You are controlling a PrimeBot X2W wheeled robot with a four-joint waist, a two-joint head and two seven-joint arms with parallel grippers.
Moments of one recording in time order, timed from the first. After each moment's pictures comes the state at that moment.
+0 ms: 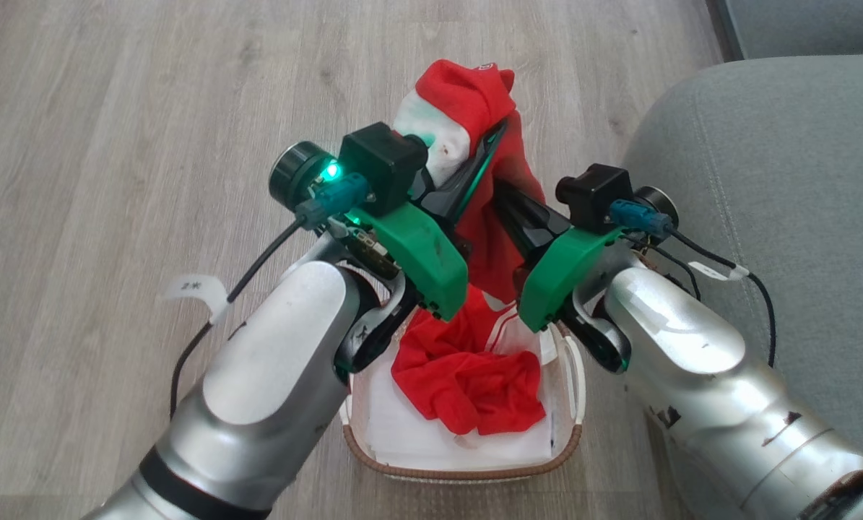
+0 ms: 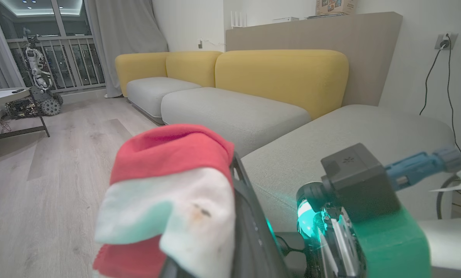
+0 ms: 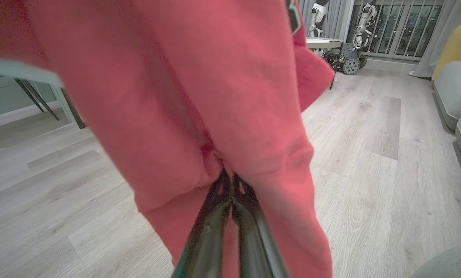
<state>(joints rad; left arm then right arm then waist) -0.66 0.07 -0.67 0.20 -0.41 -0.04 0.06 -0.75 -0.13 0.76 0.71 0.56 0.13 -0.25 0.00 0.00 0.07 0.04</state>
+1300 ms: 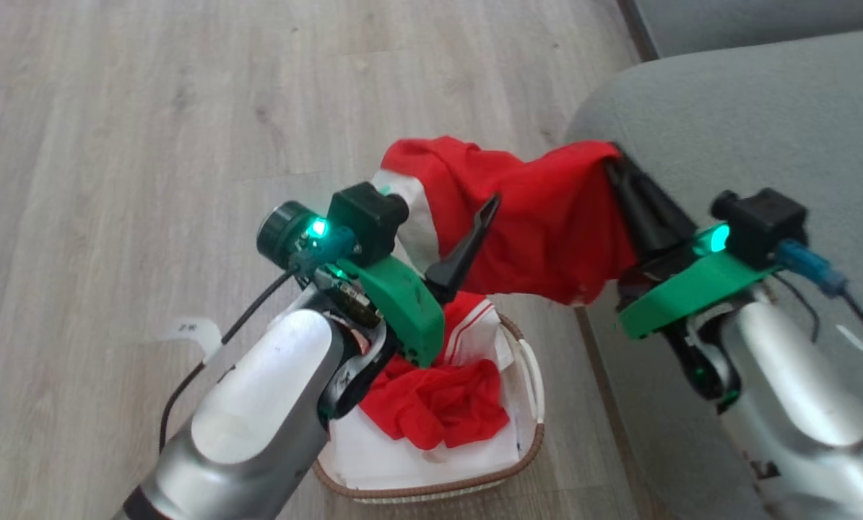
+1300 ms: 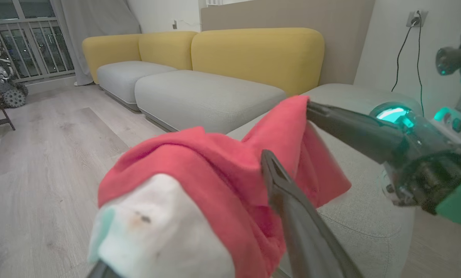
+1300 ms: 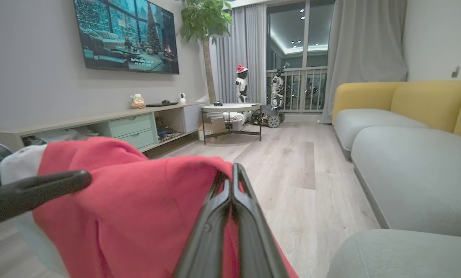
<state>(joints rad) -0.56 0.13 -0.71 0.20 -0.43 -0.02 0.05 -0.45 -0.25 0.39 0.28 0.45 0.13 -0.25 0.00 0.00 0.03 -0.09</state>
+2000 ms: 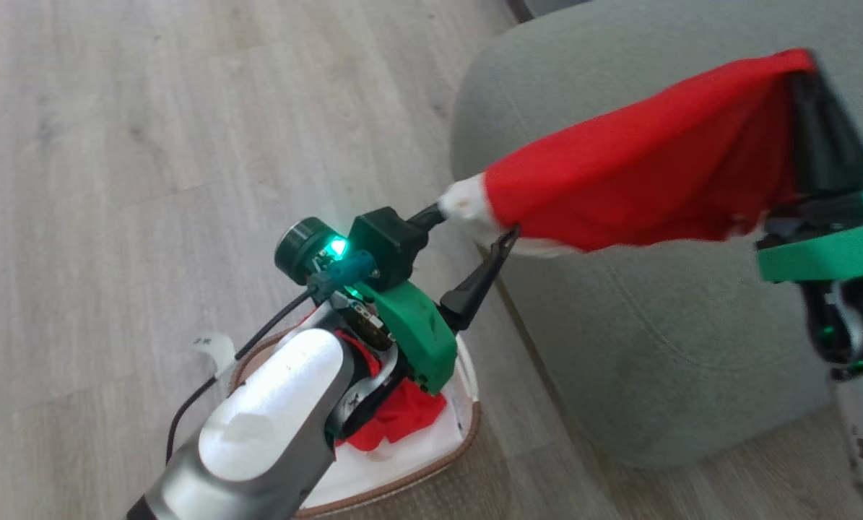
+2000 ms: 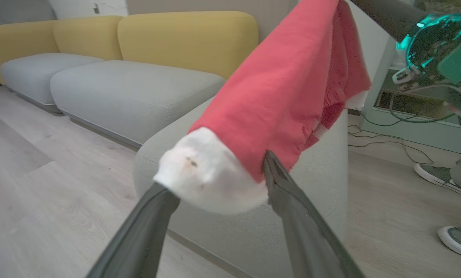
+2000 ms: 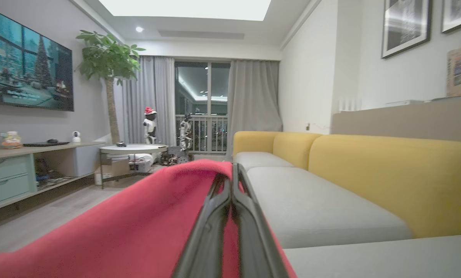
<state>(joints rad) -0.54 0.15 -0.76 0.16 -0.44 -0.03 0.06 -0.40 -0.32 0.10 0.07 0.40 0.13 -0.25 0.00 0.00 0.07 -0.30</state>
